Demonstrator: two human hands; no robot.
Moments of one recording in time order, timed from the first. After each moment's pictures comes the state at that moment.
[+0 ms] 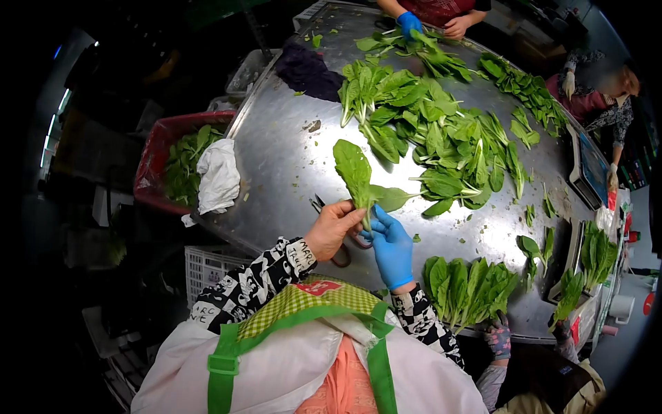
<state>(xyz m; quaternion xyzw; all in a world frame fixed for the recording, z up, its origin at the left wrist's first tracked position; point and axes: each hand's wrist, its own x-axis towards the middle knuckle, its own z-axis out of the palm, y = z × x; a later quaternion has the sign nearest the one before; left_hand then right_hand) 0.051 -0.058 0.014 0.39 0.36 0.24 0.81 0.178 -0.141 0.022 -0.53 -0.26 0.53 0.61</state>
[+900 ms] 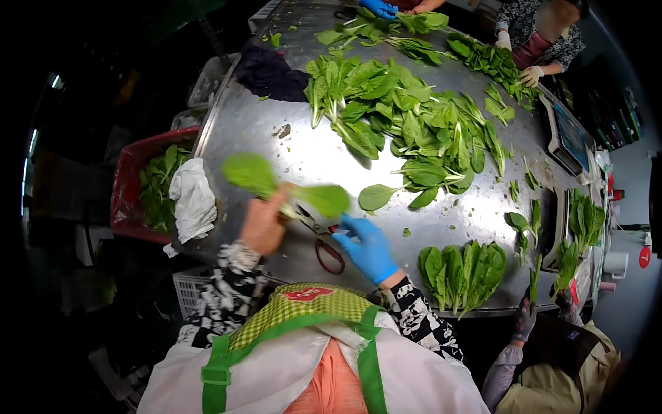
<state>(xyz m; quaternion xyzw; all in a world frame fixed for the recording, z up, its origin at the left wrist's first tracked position) -0.024 0.002 0.031 0.83 0.34 0.25 0.37 0.168 -0.126 0.009 -0.66 -0.55 0.26 0.44</state>
